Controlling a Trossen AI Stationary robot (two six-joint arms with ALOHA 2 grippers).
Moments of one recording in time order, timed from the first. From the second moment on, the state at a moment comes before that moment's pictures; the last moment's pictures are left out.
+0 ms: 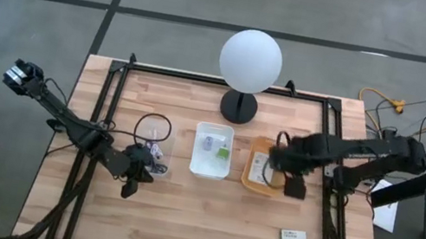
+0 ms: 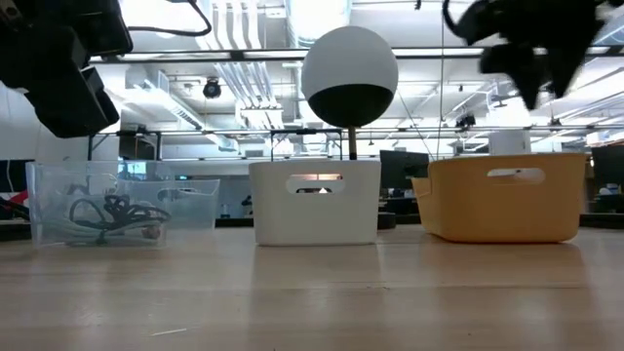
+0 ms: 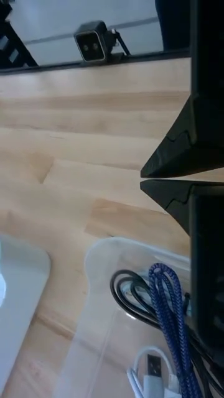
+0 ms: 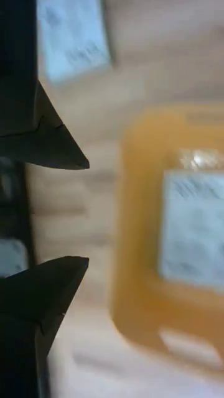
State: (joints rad) left arm -0.52 0.96 0.53 -0.28 -0.22 -0.80; right arm 0.14 1.34 1.18 -1.42 0.01 0.25
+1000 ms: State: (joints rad) left arm -0.52 1.02 0.44 -0.02 -0.18 -0.78; right arm 0.81 1.34 0.71 -0.79 -0.45 2.07
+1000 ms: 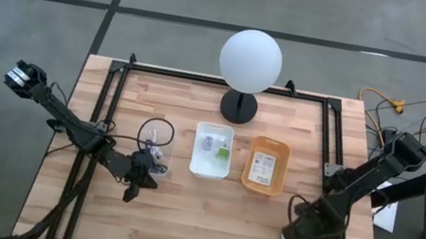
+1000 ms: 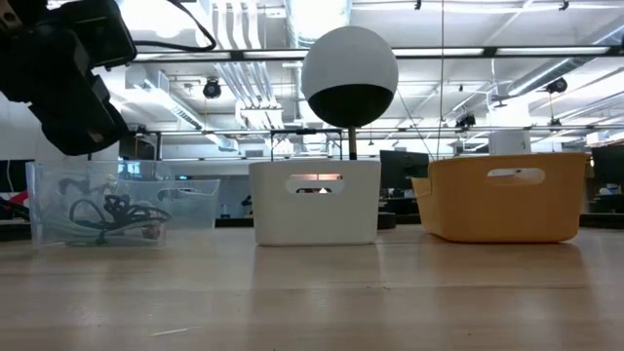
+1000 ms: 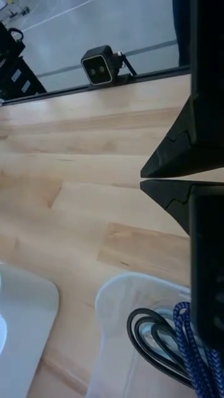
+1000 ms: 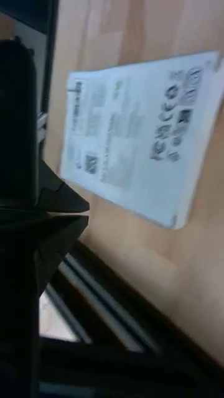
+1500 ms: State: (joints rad) left arm -0.52 1.02 0.44 -0.02 -0.16 -0.81; right arm 0.86 1.34 0.51 -0.50 -0.44 2.07
